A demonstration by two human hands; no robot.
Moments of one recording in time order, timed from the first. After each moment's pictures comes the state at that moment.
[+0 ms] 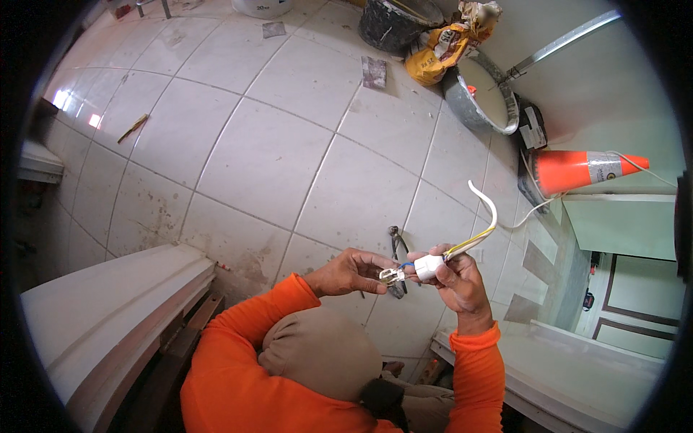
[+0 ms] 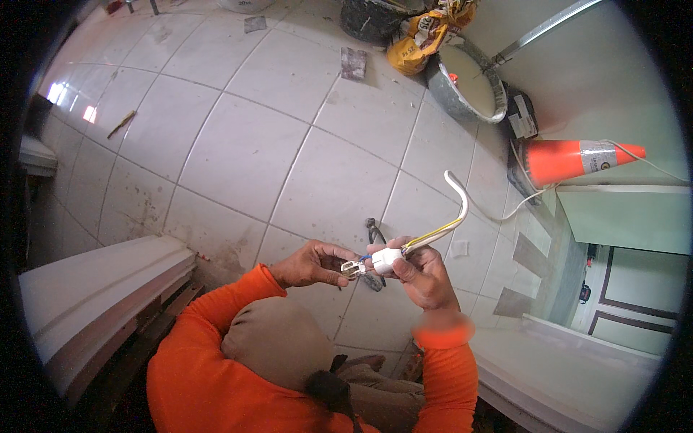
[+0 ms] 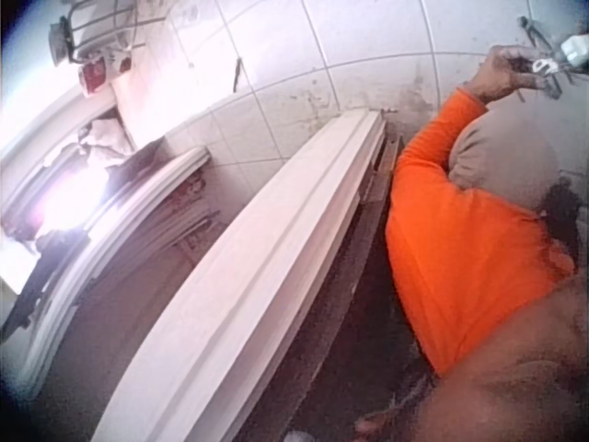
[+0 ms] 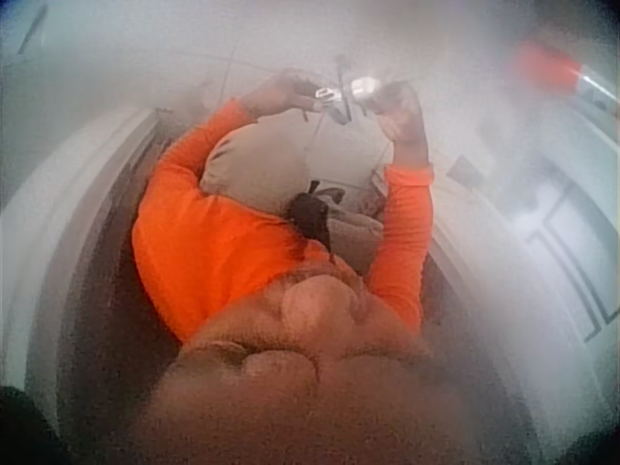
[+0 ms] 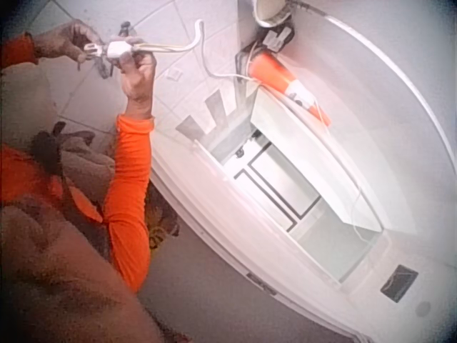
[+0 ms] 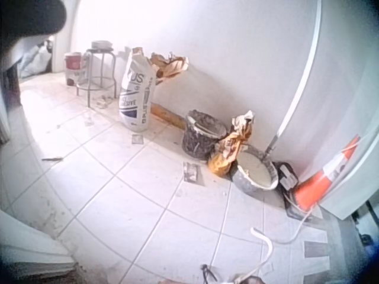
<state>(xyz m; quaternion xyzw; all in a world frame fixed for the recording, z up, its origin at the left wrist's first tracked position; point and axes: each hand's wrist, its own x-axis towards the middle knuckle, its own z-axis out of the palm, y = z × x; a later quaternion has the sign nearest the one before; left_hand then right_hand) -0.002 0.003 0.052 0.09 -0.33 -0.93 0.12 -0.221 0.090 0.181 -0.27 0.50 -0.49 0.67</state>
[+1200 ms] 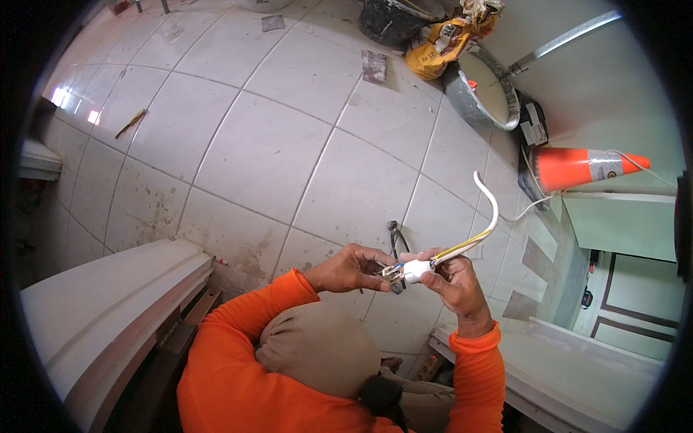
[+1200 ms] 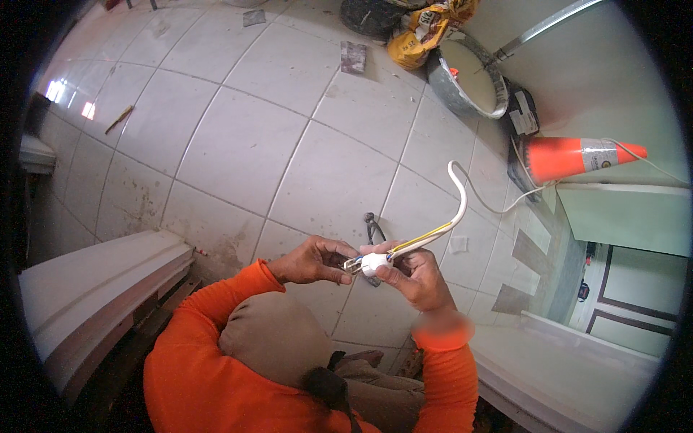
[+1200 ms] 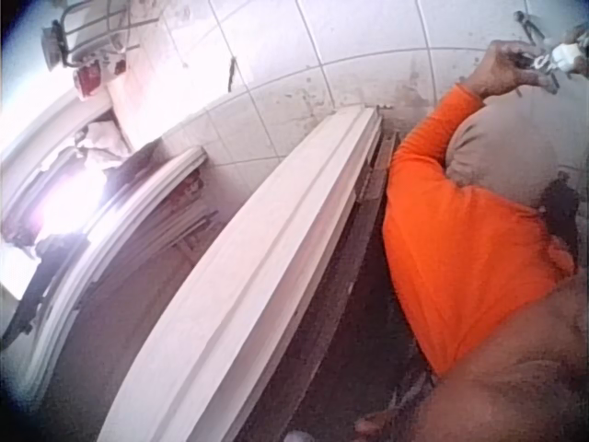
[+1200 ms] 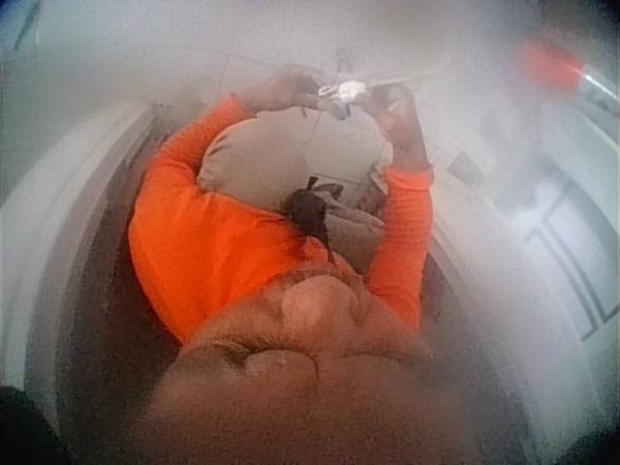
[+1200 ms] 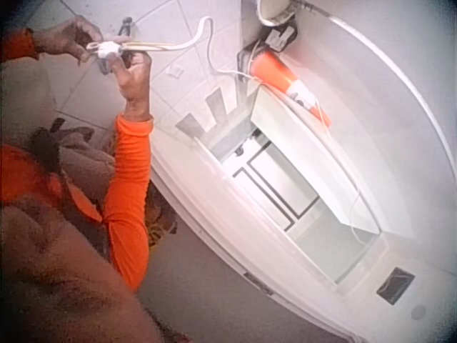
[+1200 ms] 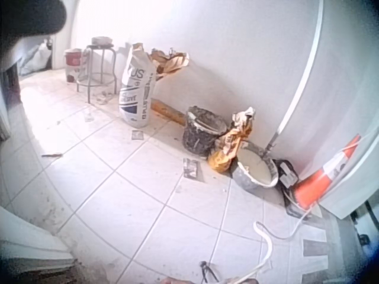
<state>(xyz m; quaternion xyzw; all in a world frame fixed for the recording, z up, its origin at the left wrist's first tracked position) -0.009 0.006 0.051 0.12 -0.40 -0.90 0.12 -0.212 0.090 0.191 -0.37 0.57 -0.39 0.62</state>
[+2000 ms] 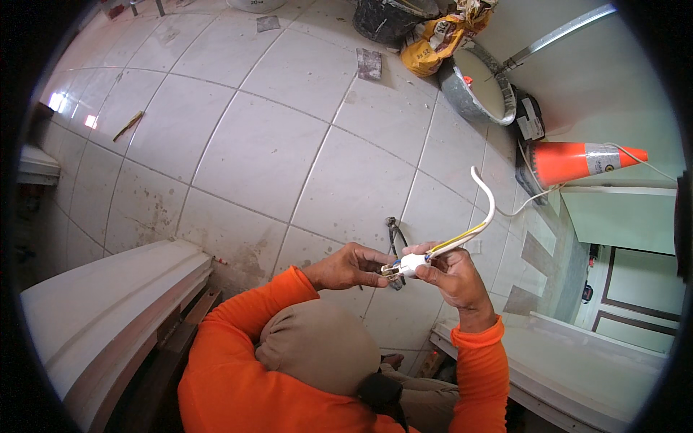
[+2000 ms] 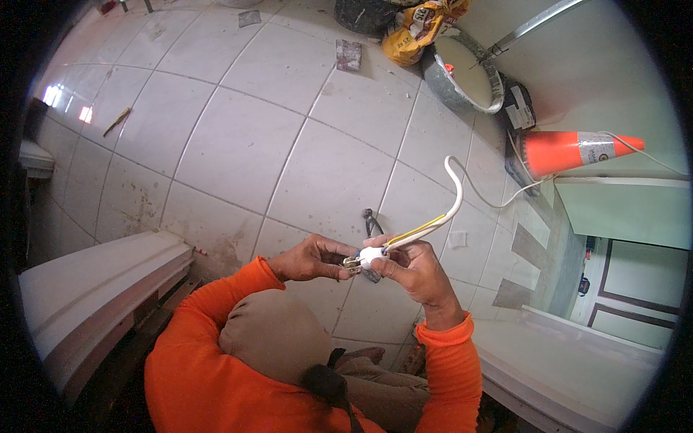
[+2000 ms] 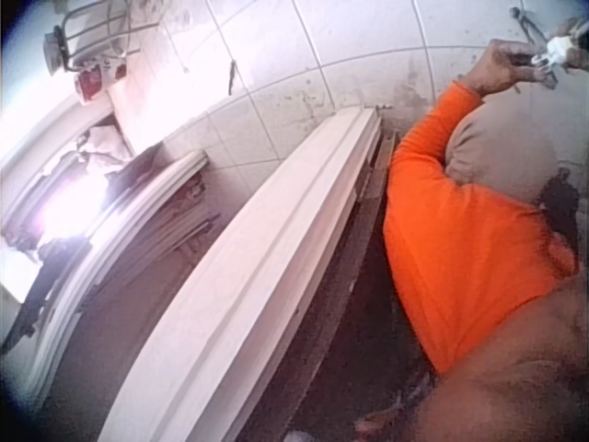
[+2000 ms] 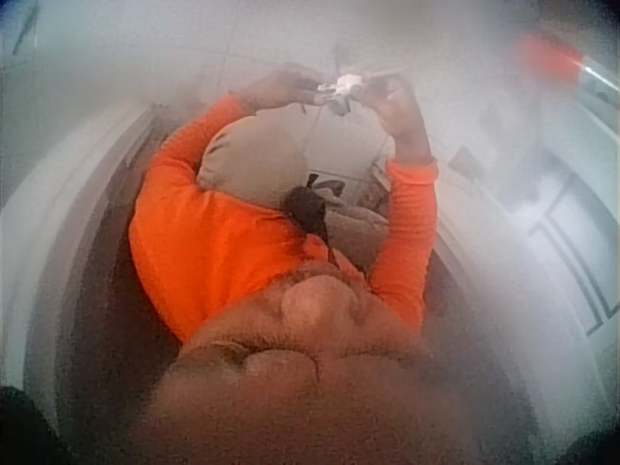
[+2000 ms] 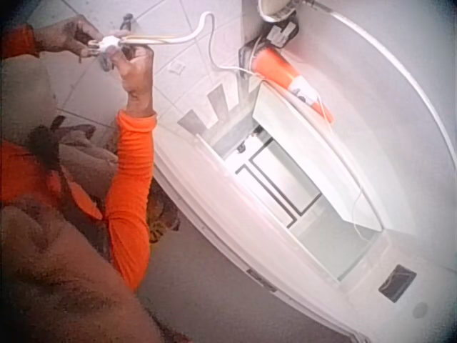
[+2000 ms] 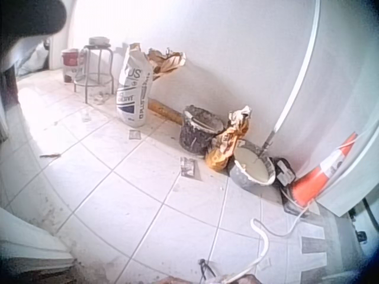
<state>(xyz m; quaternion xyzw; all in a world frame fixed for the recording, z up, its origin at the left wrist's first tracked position) -0.007 0.007 0.053 0.10 -0.40 -0.91 0.09 -0.210 0.088 0.196 -0.33 0.63 -0.36 0.61</state>
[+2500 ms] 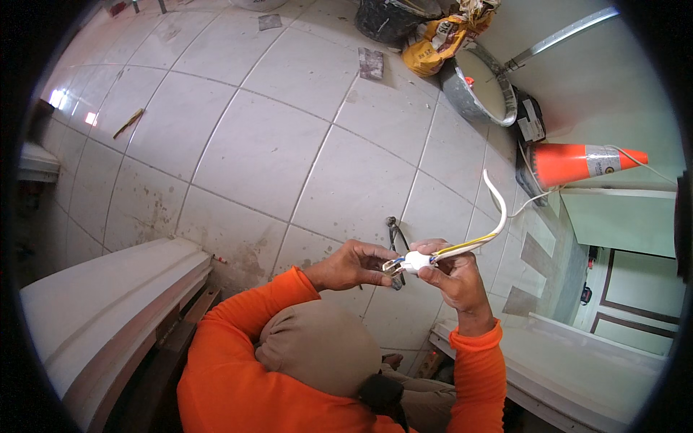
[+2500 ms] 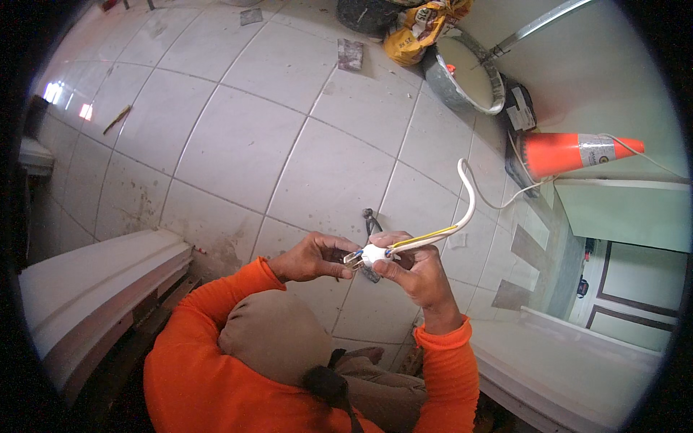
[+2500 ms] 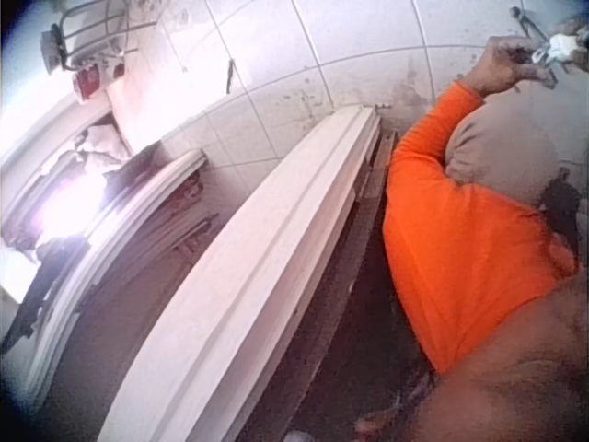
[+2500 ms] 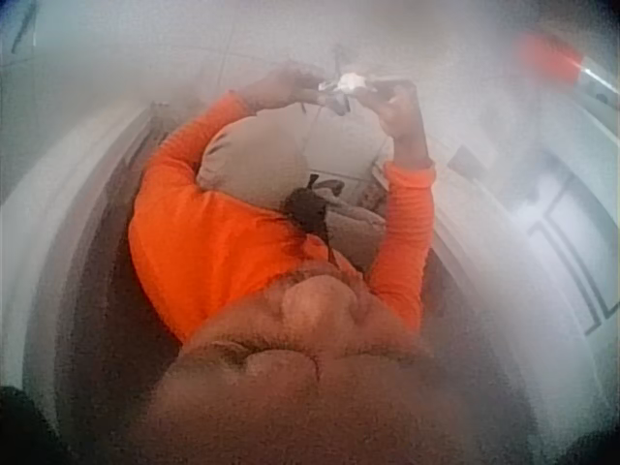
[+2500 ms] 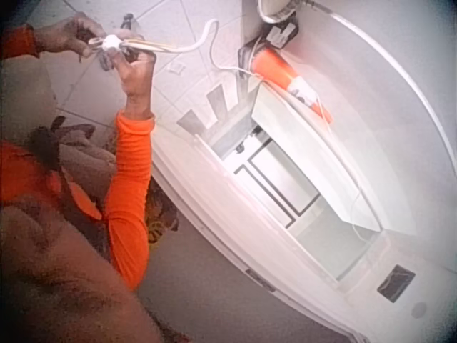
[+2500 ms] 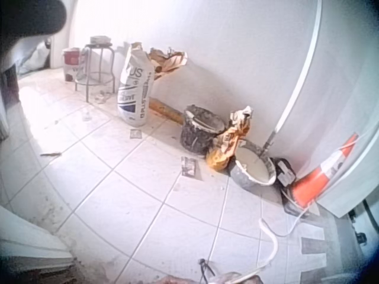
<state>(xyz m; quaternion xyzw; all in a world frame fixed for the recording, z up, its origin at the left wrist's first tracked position) -0.009 0.006 0.061 0.10 -0.39 -0.91 0.13 -0.207 0.091 0.195 -0.37 0.63 -0.40 0.55</state>
